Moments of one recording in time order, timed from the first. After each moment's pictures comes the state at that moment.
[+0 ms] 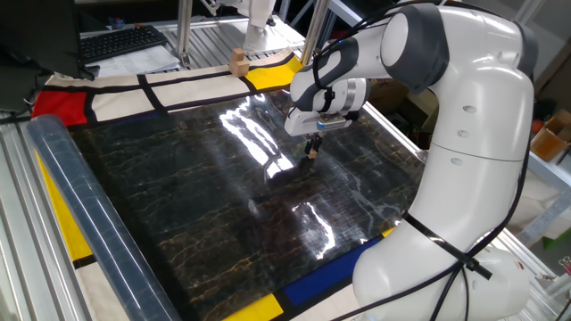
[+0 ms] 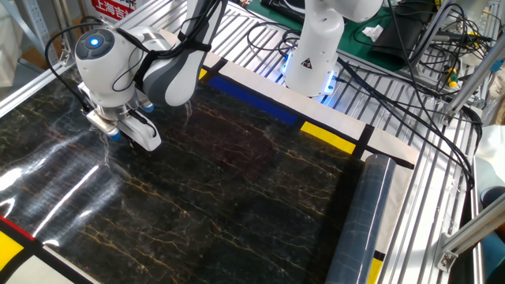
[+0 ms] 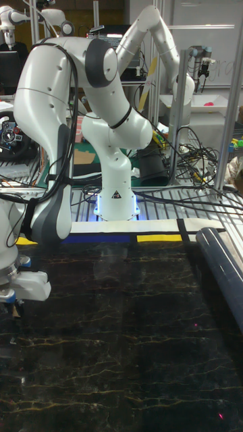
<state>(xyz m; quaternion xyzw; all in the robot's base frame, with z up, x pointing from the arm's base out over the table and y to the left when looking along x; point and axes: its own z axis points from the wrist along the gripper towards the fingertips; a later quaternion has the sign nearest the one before) 0.524 -0.258 0.070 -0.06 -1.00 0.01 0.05</state>
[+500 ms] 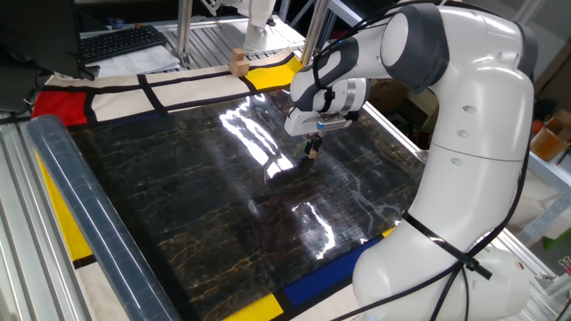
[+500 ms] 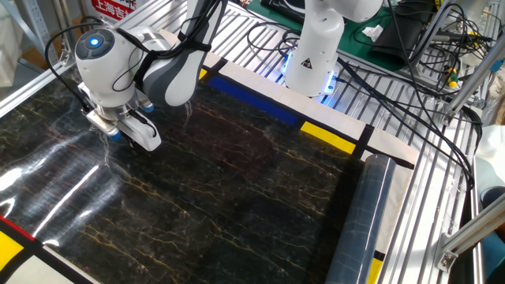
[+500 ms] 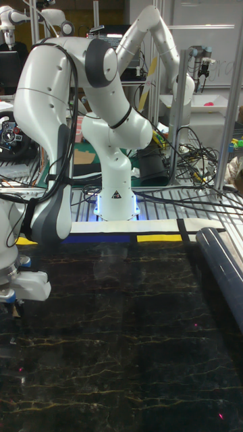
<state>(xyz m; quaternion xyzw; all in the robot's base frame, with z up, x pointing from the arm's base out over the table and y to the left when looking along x) 0.524 -0.258 0.070 -0.06 -1.00 0.01 0.05</state>
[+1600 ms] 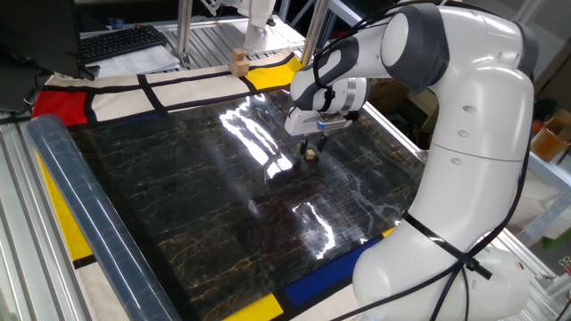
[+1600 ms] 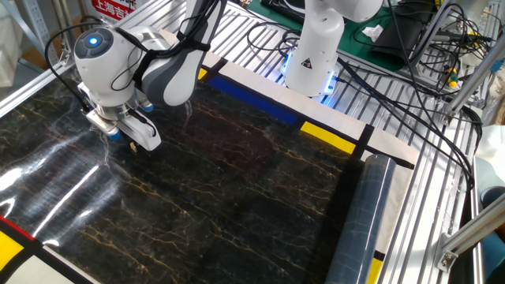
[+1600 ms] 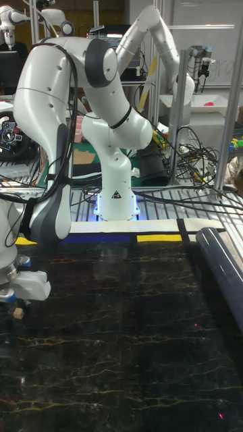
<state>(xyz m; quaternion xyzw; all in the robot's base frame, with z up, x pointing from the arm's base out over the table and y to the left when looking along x) 0.524 -0.258 0.071 -0.06 -1.00 0.01 0.04</state>
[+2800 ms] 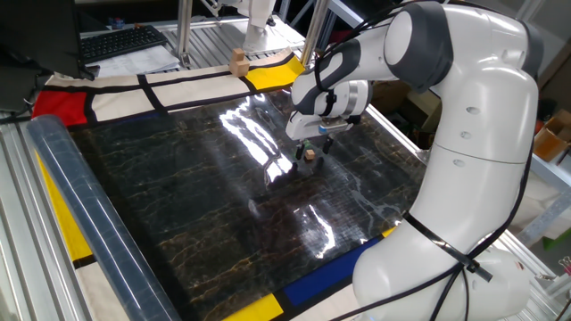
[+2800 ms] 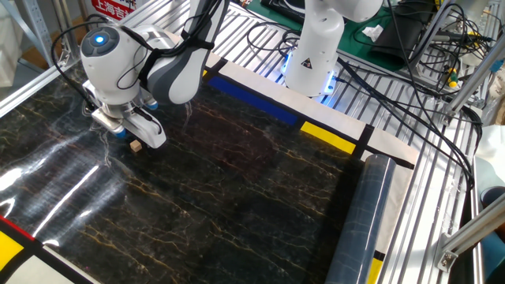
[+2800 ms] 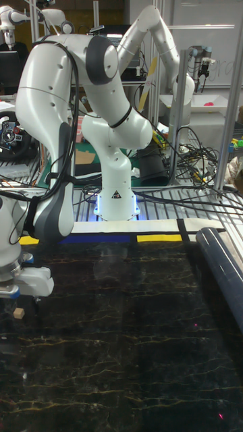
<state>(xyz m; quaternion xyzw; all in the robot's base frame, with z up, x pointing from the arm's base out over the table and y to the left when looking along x) 0.512 -0.253 0.069 -0.05 -1.00 0.01 0.04</state>
